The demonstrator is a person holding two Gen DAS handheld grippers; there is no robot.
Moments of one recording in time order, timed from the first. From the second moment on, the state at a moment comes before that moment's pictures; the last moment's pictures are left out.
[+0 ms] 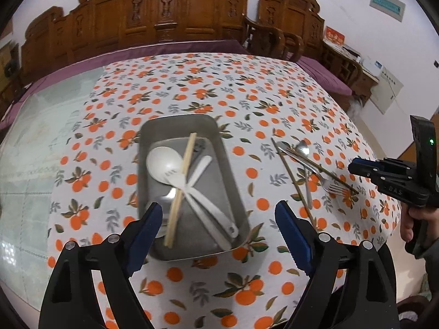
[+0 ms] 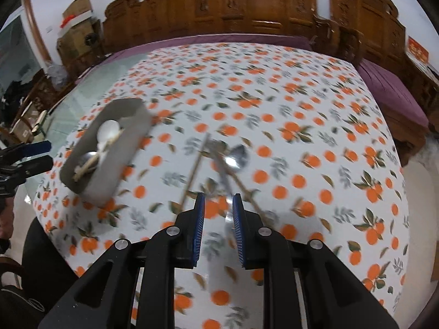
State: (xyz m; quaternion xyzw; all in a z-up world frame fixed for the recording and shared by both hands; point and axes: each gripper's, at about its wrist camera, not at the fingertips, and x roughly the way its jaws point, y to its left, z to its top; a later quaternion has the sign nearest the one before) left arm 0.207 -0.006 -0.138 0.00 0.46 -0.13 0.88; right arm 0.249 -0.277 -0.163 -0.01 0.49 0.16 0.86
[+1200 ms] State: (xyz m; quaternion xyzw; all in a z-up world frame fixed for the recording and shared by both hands) left arm 0.224 -0.082 -0.174 0.03 0.50 -0.14 0.85; right arm 0.282 -0.244 -0.213 -0.10 0.52 0.21 0.82
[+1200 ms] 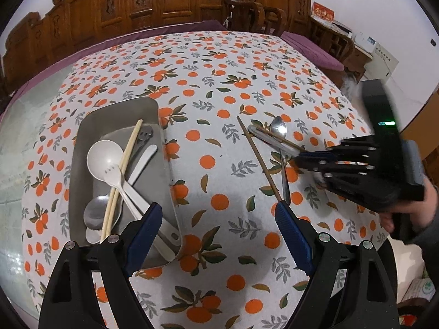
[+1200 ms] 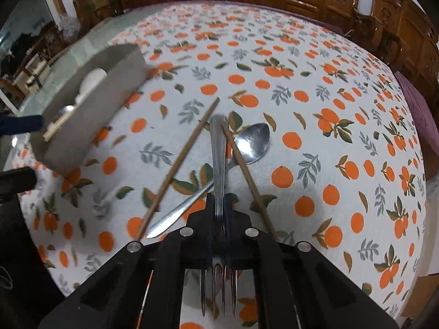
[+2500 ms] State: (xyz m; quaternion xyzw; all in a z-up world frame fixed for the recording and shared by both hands) left arm 0.263 -0.160 -0.236 0.06 0.54 -0.13 0.83; right arm 0.227 -0.295 -0.231 -0.08 0.52 0.20 0.83
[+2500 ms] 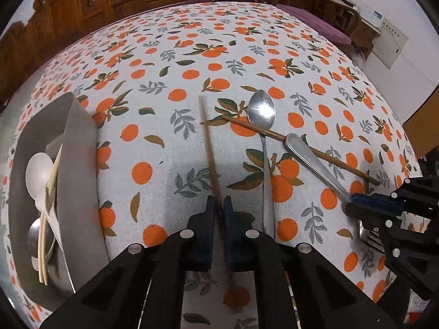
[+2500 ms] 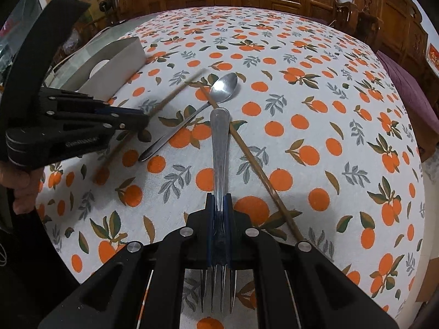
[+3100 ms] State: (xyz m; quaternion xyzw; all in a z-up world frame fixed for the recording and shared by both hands) left arm 0.244 -0.138 -0.186 0.04 0.49 -0.16 0.85; right arm 0.236 -0.287 -0.232 -0.08 0.53 0.18 0.83
